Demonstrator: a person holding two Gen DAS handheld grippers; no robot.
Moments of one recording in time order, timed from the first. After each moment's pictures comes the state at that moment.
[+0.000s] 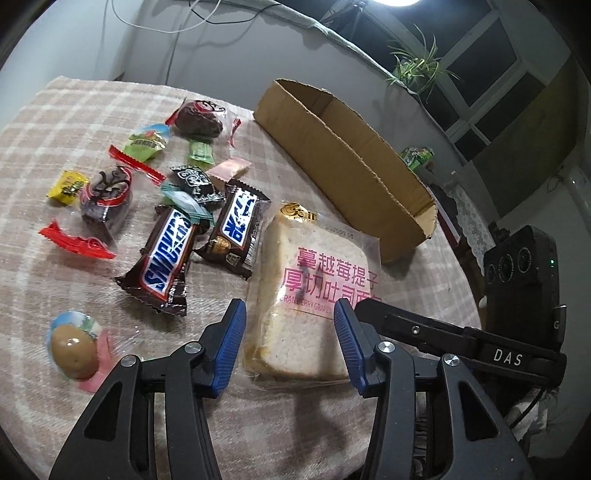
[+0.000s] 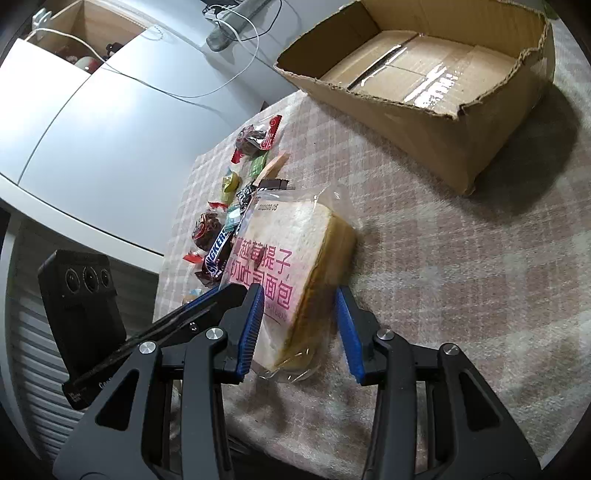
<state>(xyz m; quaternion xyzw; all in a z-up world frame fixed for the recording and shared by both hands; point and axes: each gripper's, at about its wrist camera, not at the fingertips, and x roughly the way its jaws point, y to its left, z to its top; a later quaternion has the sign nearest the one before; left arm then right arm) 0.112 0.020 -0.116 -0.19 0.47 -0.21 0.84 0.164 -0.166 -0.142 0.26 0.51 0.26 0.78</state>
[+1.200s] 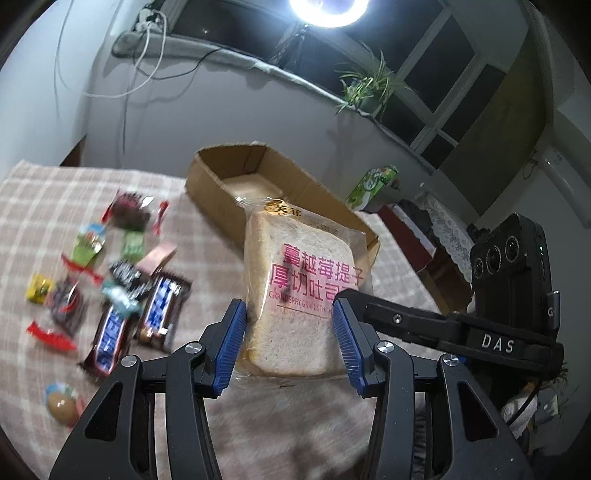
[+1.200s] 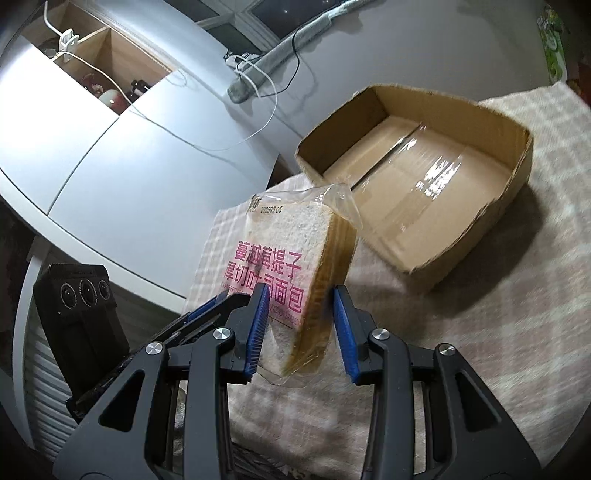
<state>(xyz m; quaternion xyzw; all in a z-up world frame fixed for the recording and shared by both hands) 0.127 -0.026 -0.050 -0.16 0.39 -0.24 0.87 0.175 -0.218 -0.067 0.25 0.43 0.26 0.82</state>
